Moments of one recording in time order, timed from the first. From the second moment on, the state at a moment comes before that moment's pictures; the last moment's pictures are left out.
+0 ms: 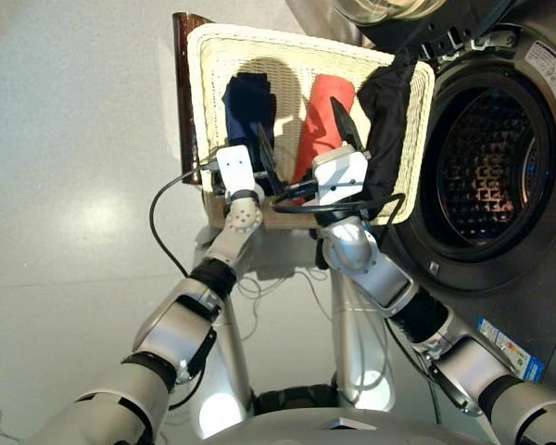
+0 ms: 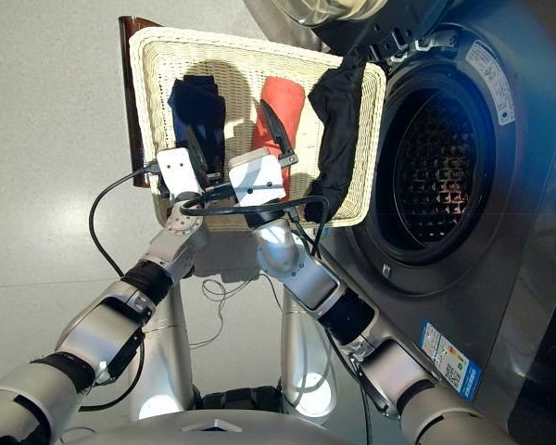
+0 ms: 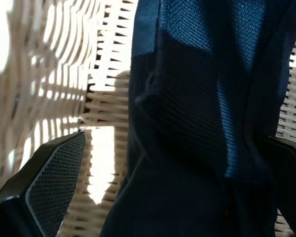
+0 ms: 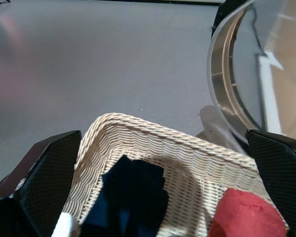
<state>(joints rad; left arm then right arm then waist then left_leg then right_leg) -0.78 0.16 -0.46 0.80 -0.59 -0.23 0.50 -0.59 -0.25 0.67 -0.02 0.15 -0.27 -0.44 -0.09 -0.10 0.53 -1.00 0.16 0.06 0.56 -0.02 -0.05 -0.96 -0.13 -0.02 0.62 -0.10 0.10</state>
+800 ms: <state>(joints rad) -0.77 0.14 -0.47 0.85 -0.61 -0.21 0.46 -0.57 -0.32 0.66 -0.02 0.30 -0.27 -0.35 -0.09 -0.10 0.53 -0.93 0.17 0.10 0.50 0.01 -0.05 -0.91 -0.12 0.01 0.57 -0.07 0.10</state>
